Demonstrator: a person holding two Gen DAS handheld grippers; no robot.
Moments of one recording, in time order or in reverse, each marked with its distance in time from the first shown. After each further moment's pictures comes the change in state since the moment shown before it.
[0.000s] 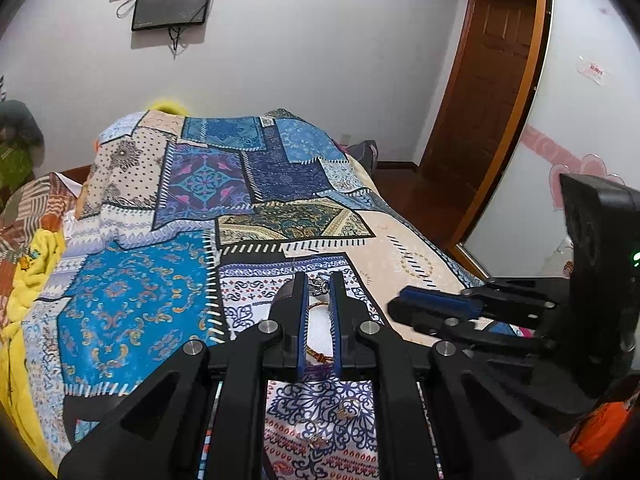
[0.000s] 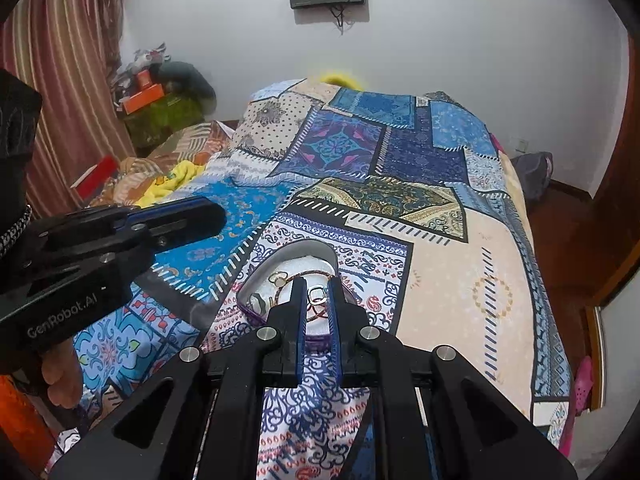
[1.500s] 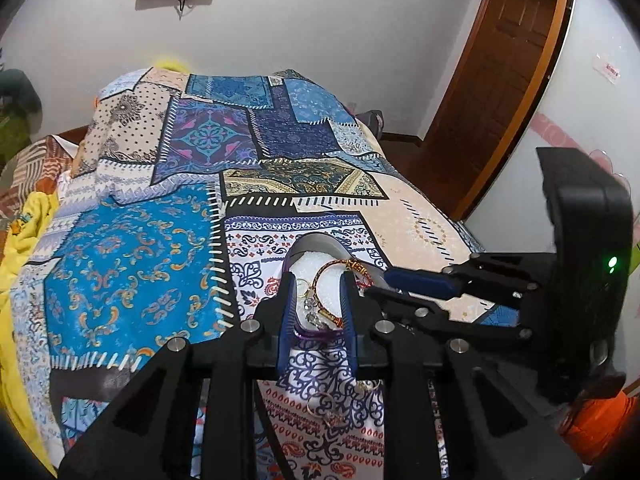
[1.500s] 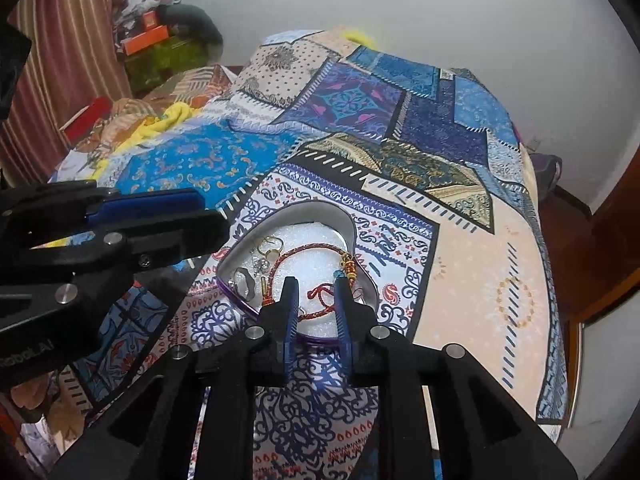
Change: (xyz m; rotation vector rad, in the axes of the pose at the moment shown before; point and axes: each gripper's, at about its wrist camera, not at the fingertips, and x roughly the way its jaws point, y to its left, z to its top) left arm 0.013 0.018 -0.020 -0.048 0.116 0.001; right arm 0.033 0.014 -0.002 -0.112 0.140 -0.043
